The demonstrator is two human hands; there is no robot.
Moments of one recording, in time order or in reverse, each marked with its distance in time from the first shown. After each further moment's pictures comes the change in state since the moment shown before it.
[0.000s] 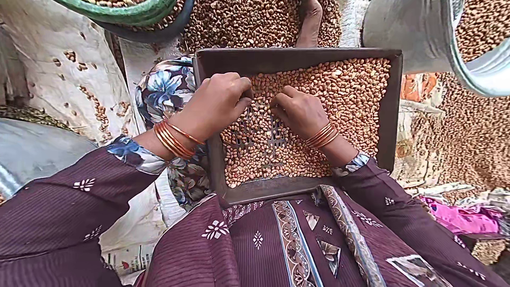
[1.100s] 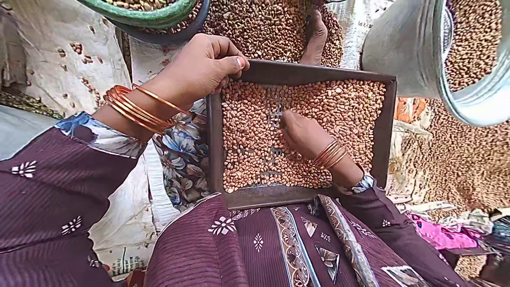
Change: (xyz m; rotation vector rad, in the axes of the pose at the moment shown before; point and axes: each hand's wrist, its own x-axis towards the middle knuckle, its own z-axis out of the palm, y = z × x) left_hand 0.020 -0.001 -0.057 -0.714 0.079 -0.621; right_hand -0.015 -0.024 -0.039 0.047 -0.378 0.219
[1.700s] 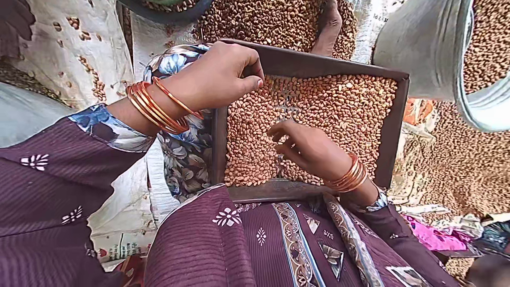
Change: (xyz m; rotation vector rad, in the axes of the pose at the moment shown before) left_hand -0.009 -0.012 0.009 0.561 -0.145 0.286; right_hand -0.022 -0.015 0.006 0.284 0.078 -0.500
